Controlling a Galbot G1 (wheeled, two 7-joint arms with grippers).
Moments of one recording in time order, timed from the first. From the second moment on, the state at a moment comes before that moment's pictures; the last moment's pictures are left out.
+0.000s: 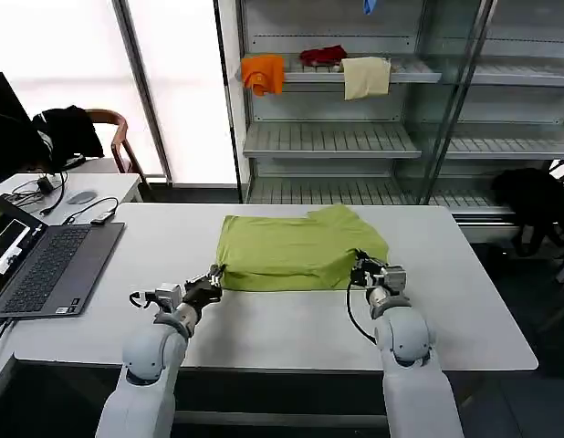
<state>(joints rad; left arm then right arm) 0.97 -1.44 -0.50 -1.72 -0.18 0.57 0.15 -0.88 1.55 0.49 1.71 -0.01 -0.57 -0.07</state>
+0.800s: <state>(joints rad) 0.93 -1.43 -0.51 -1.68 -0.16 0.55 0.12 -0.80 1.56 0.52 1.59 -0.04 -0.53 -0.05</state>
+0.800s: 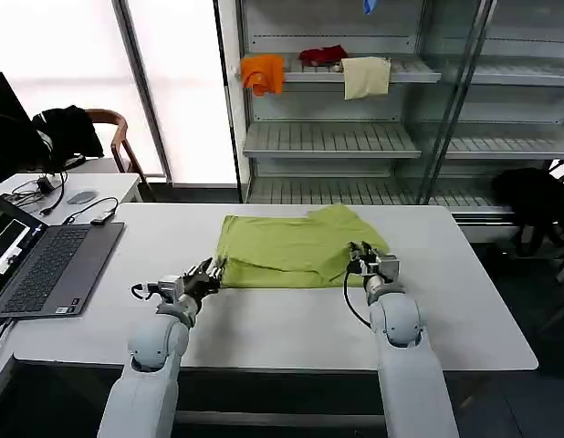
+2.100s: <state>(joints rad) 1.00 -1.43 -0.50 -1.68 -0.09 0.57 0.13 -1.03 1.51 0.62 1.74 -0.04 -0.57 -0.12</state>
